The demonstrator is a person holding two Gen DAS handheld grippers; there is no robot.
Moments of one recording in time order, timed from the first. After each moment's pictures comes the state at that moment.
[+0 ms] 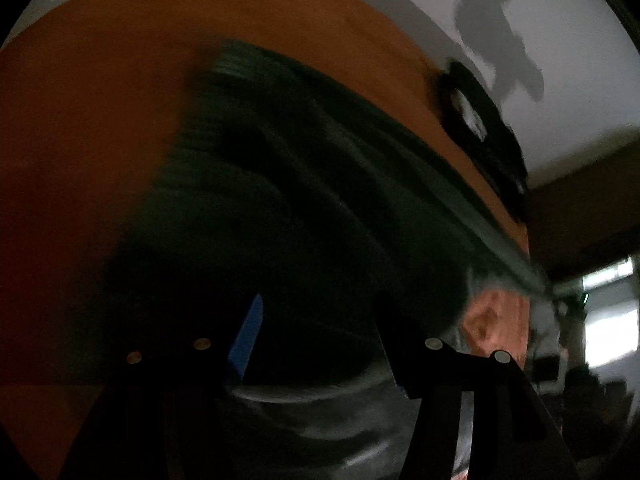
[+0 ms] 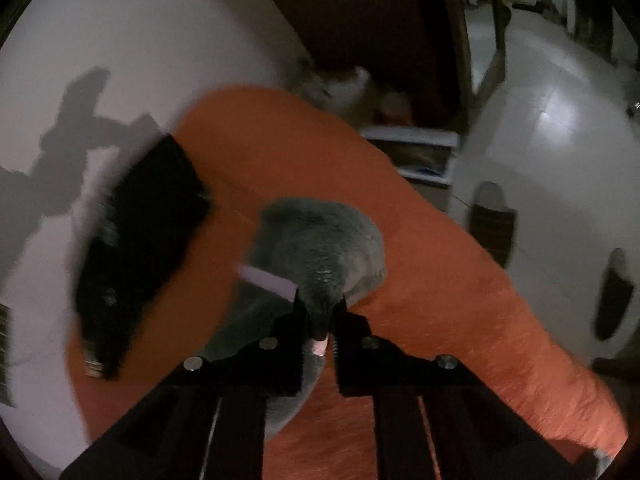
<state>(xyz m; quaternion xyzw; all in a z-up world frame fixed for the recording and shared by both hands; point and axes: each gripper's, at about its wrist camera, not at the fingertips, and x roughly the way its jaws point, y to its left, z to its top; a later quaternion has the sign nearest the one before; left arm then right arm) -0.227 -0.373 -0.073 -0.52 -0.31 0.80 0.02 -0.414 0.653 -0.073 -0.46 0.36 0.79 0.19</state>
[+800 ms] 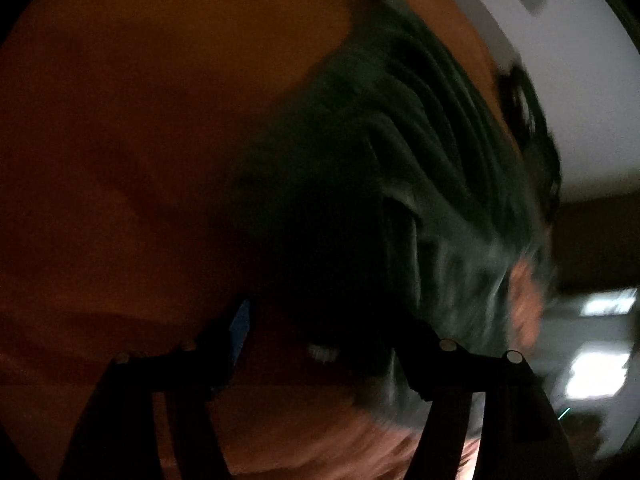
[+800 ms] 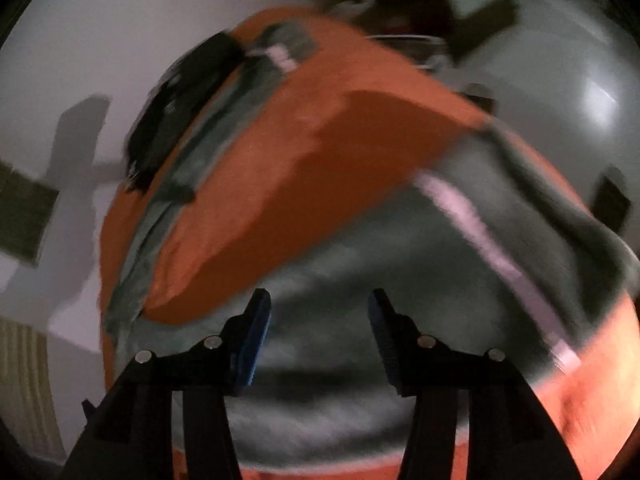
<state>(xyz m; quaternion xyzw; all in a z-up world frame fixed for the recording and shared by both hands) -0.120 -0.423 -0.130 -0.55 -0.39 0.73 -0.02 -0.028 0.564 -0.095 -0.47 0.37 0.80 0.07</state>
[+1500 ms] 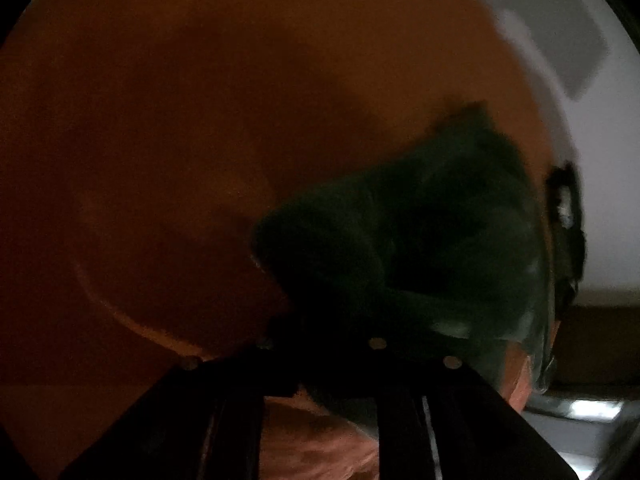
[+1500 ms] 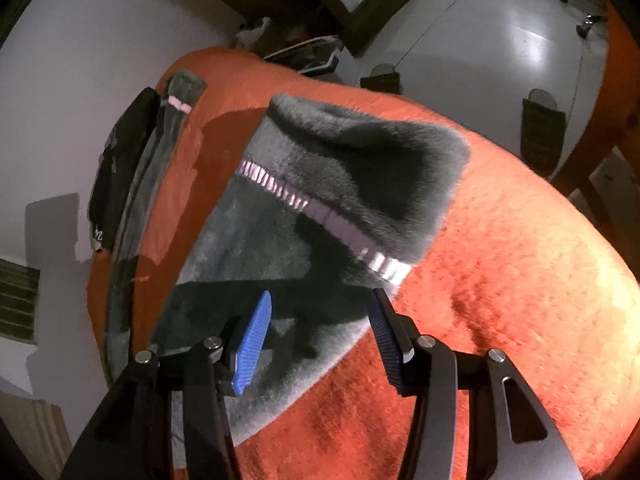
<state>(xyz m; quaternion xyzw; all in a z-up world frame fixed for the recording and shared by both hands) -0.023 -0.445 -0.104 -0.53 -0.47 0.68 -0.18 0.051 0.597 -0.119 -0.45 0.44 0.76 0.16</state>
